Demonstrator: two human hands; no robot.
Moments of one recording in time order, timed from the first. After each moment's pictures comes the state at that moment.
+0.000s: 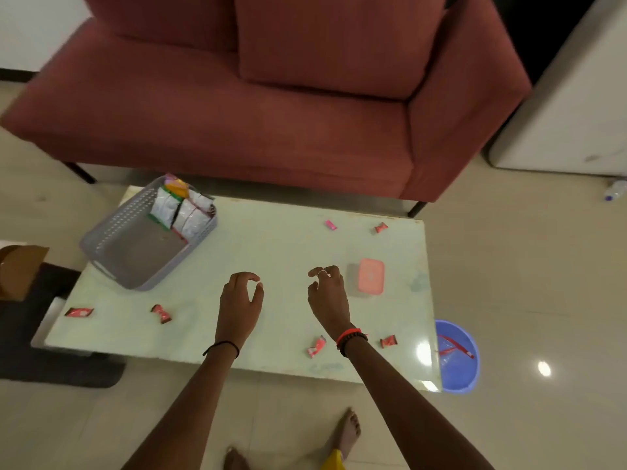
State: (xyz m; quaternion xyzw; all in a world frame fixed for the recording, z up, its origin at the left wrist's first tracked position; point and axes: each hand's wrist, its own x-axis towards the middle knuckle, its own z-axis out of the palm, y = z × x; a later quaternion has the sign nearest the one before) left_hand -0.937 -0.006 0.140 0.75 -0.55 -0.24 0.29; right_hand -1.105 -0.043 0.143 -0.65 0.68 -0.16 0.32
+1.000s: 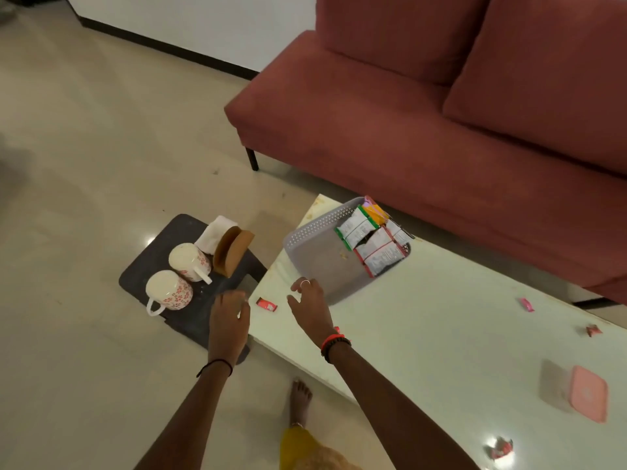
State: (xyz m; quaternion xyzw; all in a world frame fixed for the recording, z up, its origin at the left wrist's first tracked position) left_hand -0.491 0.090 0.118 0.87 -0.34 -0.17 0.30; right_hand -0.616 -0.016 0.128 -0.74 0.49 -0.08 0.44
